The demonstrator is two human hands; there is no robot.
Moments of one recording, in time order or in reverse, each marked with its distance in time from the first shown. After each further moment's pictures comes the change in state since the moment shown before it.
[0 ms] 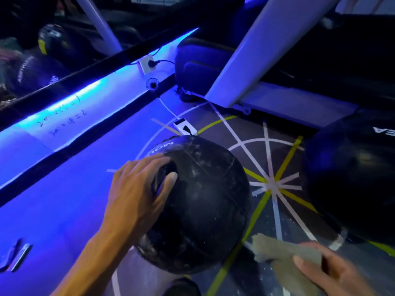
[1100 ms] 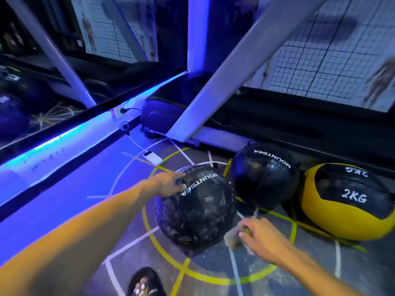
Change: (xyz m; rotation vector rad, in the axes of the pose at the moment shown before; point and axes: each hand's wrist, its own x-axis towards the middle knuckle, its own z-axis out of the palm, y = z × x) left_hand 0.023 0.054 -0.077 -0.113 -0.817 0.190; right_hand -0.184 -0.075 0.028 -1.024 0.097 -0.171
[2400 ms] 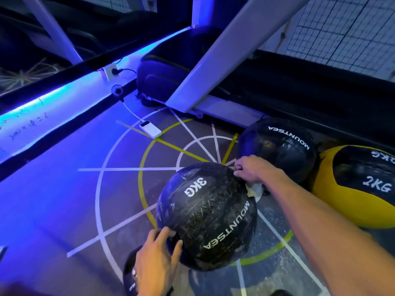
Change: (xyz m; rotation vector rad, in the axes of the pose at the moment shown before) left_hand -0.102 0.002 0.225 -0.410 0.637 -0.312; right_hand 0.197 0.014 -0.029 -0.344 -0.150 0.109
